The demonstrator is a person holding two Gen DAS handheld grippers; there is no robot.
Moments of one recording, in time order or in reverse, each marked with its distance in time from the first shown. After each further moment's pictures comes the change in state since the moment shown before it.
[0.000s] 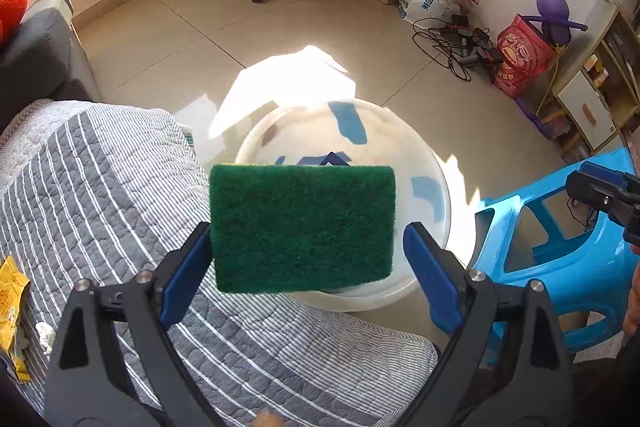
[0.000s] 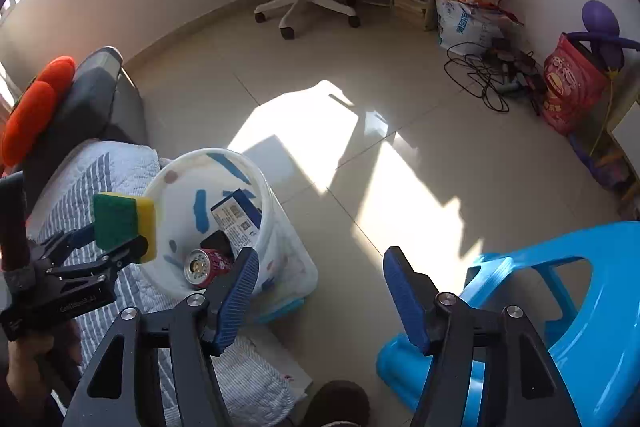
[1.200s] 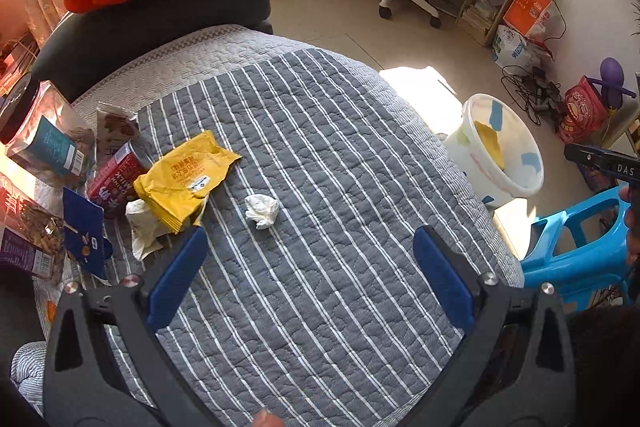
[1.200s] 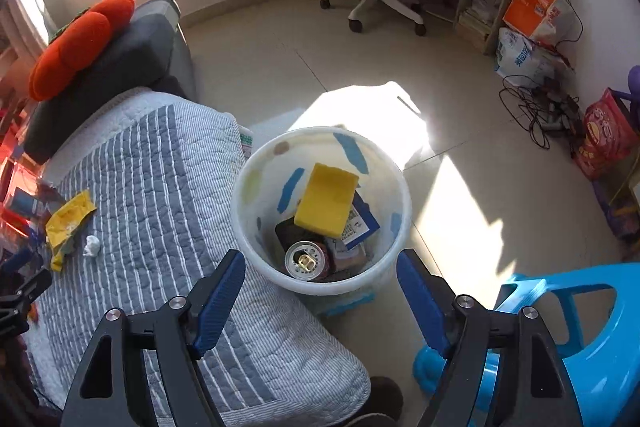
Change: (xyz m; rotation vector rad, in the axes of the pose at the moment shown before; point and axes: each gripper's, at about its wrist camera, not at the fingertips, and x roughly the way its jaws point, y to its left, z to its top) left arm -0.142 0.182 -0.127 -0.261 -0.049 0.209; right arm 0.006 0.153 -0.013 -0.197 0.036 0.041
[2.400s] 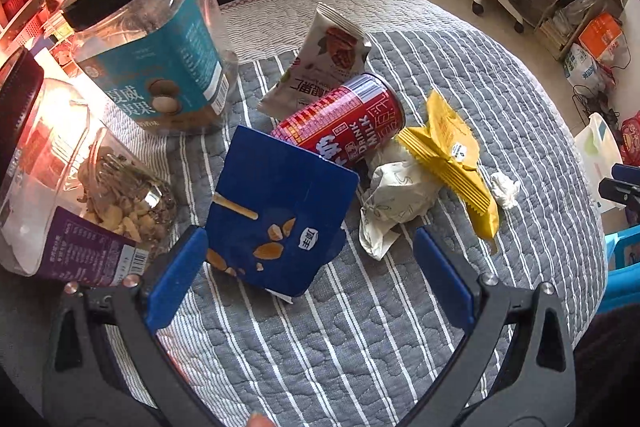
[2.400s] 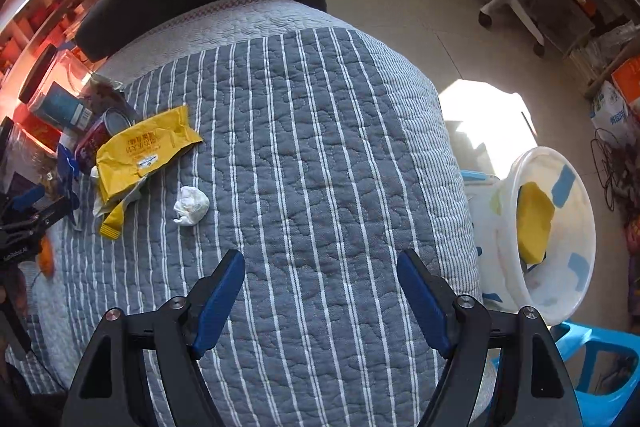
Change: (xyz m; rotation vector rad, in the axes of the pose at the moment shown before) left arm 0.049 0.181 -0.023 -0.116 0.085 0.144; right arm 0.073 0.228 -0.006 -0.278 0.153 0.108
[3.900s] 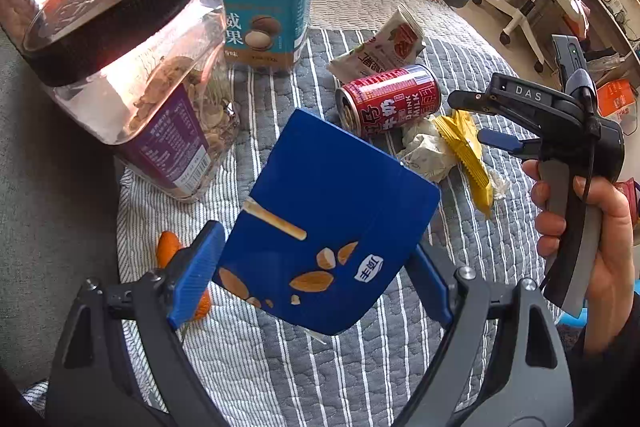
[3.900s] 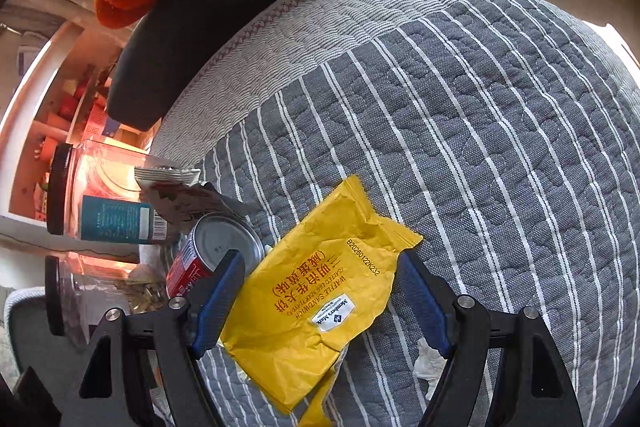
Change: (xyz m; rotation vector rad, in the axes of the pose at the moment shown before) left arm -0.045 0.051 -0.039 -0.237 0.071 -0.040; right arm 0.104 0.127 0.086 0.269 0.034 0.389
